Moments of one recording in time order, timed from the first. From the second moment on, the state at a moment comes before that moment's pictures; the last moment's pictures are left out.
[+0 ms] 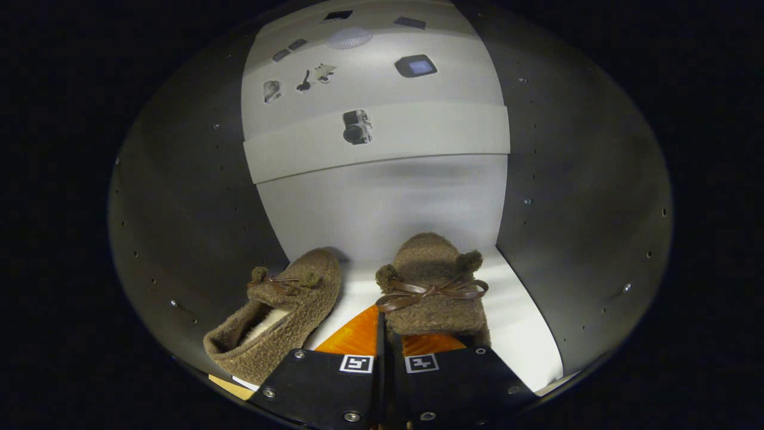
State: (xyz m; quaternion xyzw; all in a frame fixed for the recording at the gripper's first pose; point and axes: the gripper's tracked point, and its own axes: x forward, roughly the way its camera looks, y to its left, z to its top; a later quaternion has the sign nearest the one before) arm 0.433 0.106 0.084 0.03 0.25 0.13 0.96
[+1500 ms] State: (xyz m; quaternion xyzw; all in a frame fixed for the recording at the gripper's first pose) arm 0.236 0.047 0.164 0.03 0.14 0.06 0.99
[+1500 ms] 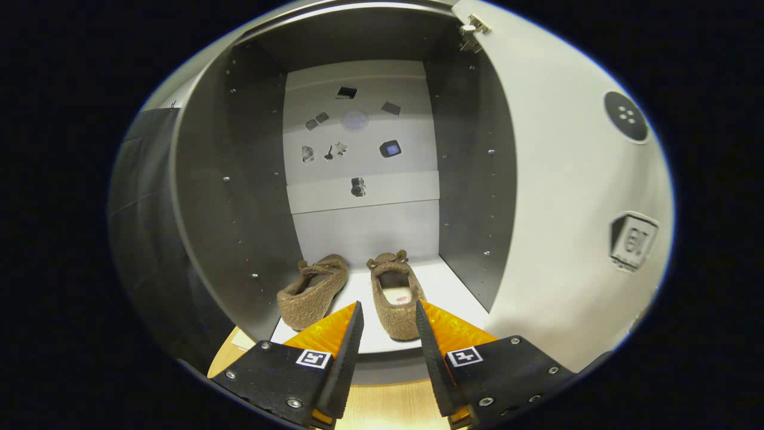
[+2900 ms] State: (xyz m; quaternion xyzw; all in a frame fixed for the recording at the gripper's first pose) arm -0.044 -0.229 0.152 0.06 0.12 -0.13 0.98
